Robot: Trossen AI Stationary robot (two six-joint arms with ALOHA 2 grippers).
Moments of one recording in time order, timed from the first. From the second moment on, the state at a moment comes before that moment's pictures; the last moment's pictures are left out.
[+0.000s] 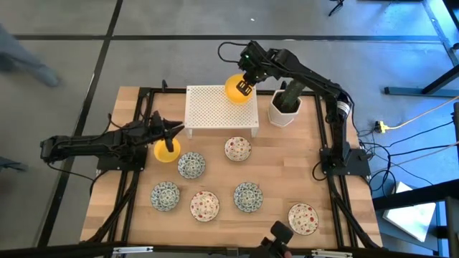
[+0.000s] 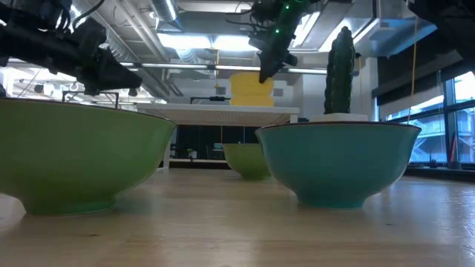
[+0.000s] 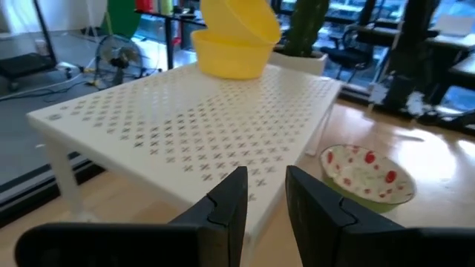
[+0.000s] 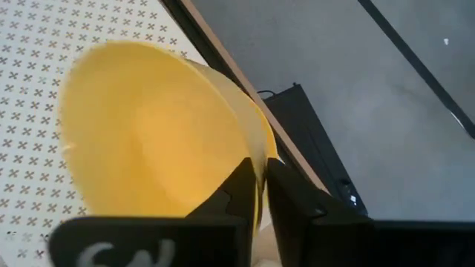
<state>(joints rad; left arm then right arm) 0.19 0.34 0.15 0.01 -0.34 -0.20 -0.56 1.94 2.14 -1.13 0.16 -0.01</state>
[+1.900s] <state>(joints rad) 0.07 0.69 0.64 -0.82 -0.39 -0.55 0.09 1.62 0.99 -0.02 -0.09 -0.07</state>
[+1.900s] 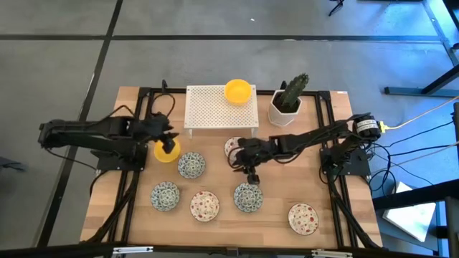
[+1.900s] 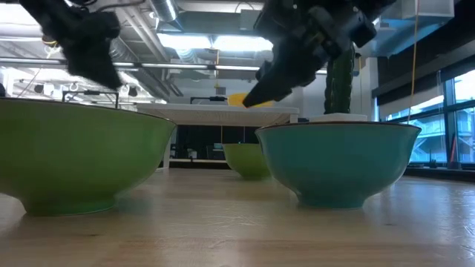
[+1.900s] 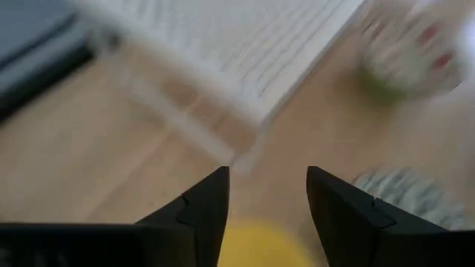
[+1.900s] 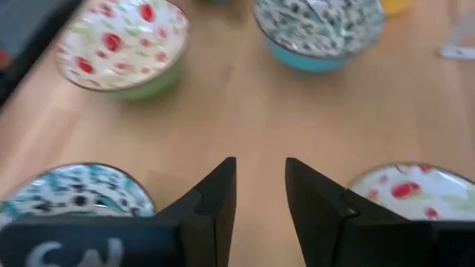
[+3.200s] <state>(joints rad) 0.31 1.14 0.66 -1.07 -0.29 -0.61 0.12 1.62 0.99 -0.01 -0.08 -0.01</state>
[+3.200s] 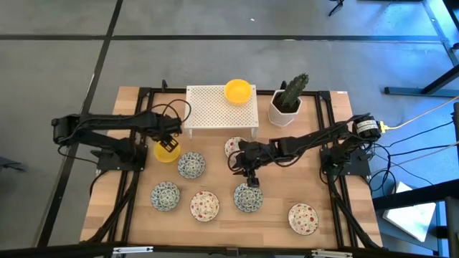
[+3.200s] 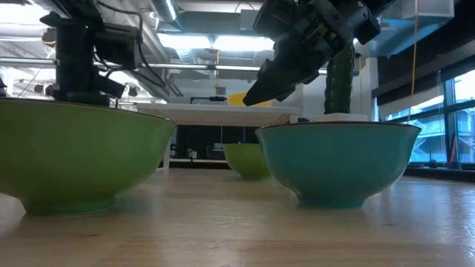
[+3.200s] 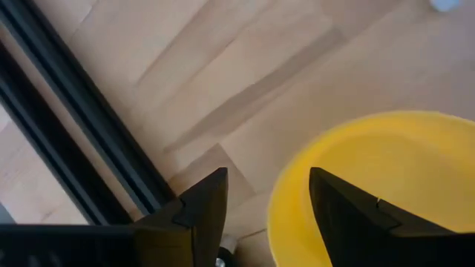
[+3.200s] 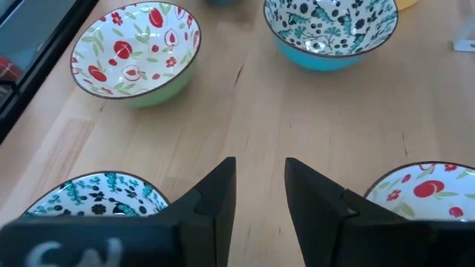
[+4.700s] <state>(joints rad) 0.18 0.98 1.02 -1.11 -0.44 -0.55 0.14 1.62 0.99 -0.37 0.18 0.13</state>
